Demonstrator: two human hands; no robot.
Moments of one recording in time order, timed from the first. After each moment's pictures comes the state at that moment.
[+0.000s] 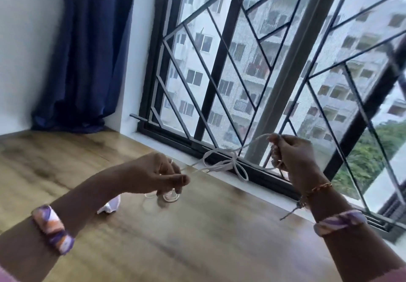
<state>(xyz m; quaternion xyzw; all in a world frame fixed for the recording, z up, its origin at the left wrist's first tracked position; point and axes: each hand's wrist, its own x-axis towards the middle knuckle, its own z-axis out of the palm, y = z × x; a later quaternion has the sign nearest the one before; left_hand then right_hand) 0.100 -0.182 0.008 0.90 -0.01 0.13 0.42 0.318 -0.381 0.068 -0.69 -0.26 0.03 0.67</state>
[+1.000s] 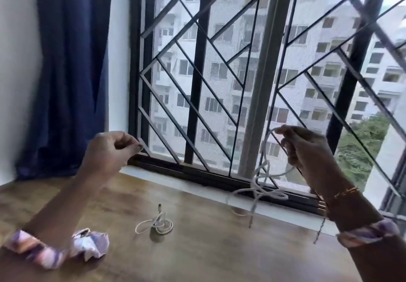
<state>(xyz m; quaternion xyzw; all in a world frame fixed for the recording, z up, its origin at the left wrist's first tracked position) 0.104 -0.167 0.067 0.77 0.24 0.49 0.34 0.319 -0.431 0.109 -0.62 -0.32 -0.02 0.72</state>
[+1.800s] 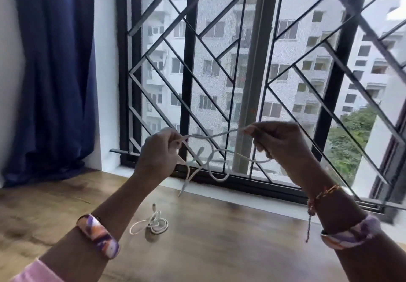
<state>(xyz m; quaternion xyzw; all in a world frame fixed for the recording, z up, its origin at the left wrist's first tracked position) 0.173 -0.227 0.071 0.82 0.14 0.49 0.26 0.289 -0.421 0.110 -0.63 -0.46 -0.09 0.62</state>
